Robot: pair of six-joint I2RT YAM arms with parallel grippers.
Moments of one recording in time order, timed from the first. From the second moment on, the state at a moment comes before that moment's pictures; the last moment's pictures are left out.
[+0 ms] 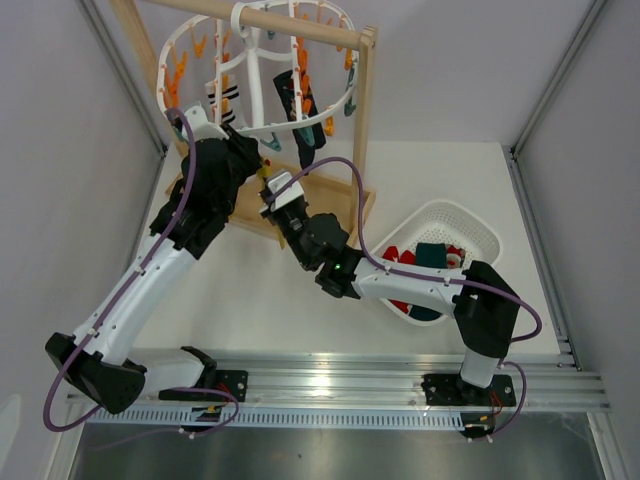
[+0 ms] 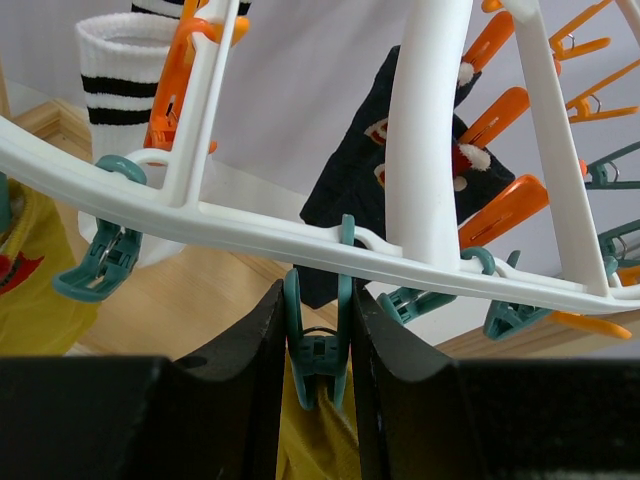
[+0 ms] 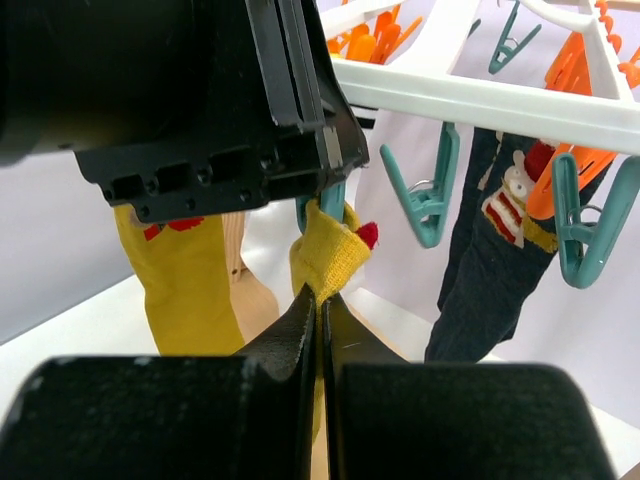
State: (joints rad) left arm -0.50 1.22 1.37 -0.27 -0.50 -0.57; right arm 1.13 1.78 1.36 0.79 0.52 -0.37
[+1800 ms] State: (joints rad) left arm -0.79 1.16 1.47 -0.45 -0.63 -0.50; right arm 0.72 0.89 0.93 -0.07 0.44 0.25
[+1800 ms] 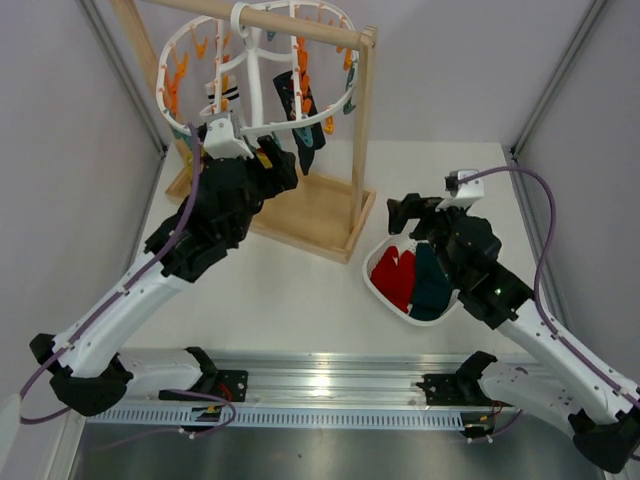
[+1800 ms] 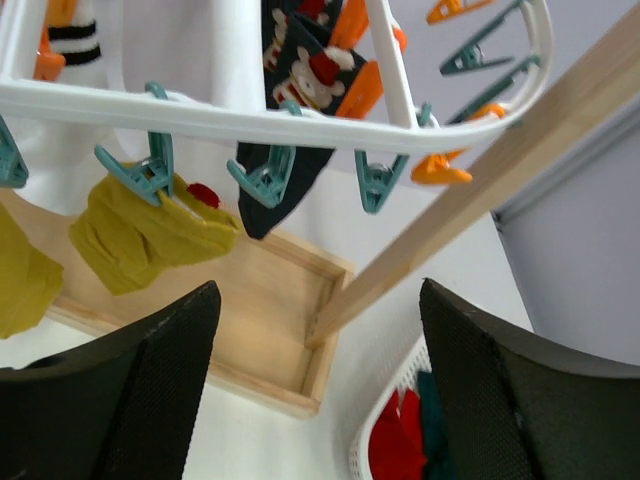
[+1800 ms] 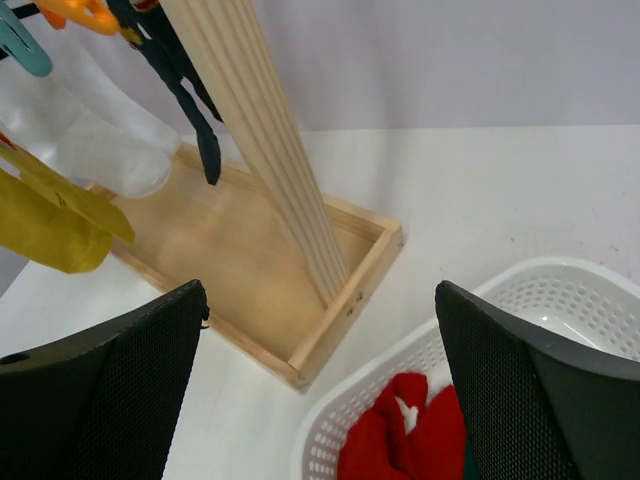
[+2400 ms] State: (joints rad) left arm -0.83 1.40 1.53 -0.27 -0.96 -0.36; right arm 0.50 0.73 0.81 -0.10 0.21 0.34
